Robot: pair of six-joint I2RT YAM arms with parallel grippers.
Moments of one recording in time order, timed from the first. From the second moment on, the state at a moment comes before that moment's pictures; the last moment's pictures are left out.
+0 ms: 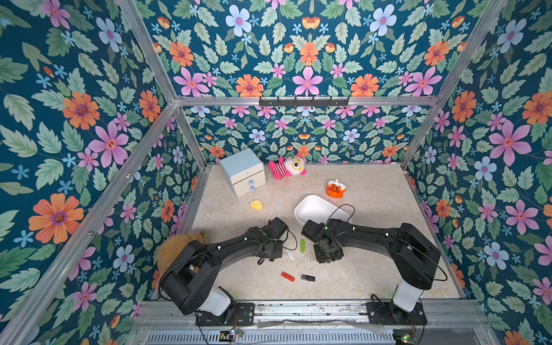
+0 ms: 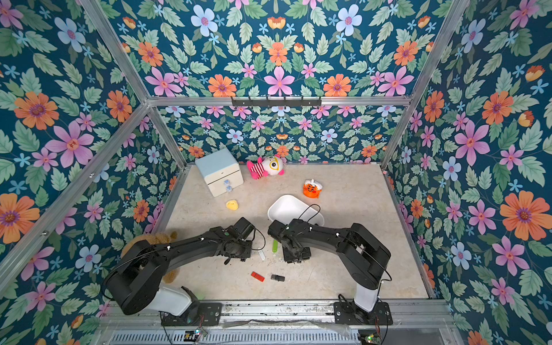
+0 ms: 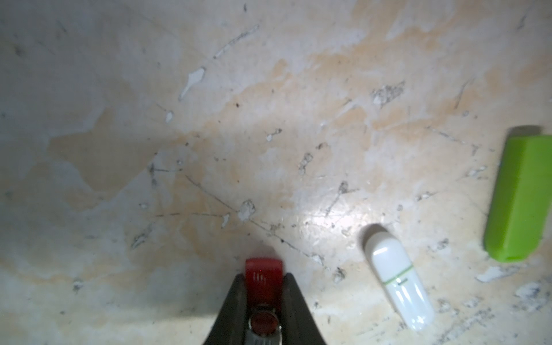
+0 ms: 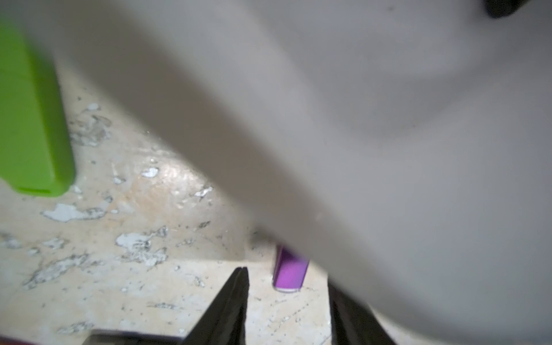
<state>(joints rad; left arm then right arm) -0.73 1.48 0.72 -0.57 -0.08 -0.60 0.97 1.78 1.13 -0.94 0.11 0.77</state>
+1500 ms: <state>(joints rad) -0.73 1.44 0.68 -0.52 -0.08 -0.60 0.86 1.67 1.09 -0.95 0.14 0.72</state>
